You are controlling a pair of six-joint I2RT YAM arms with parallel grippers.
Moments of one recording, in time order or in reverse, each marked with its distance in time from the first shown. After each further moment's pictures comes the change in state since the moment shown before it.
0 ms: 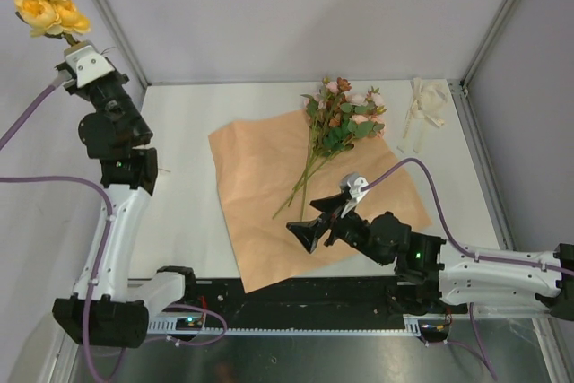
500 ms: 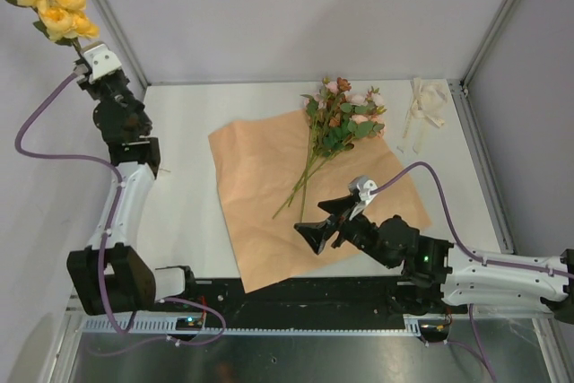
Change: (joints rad) left arm 0.152 0.187 -0.080 0.201 0.072 0.011; right arm 0.000 -0.080 -0.052 -0.024 0.021 0.000
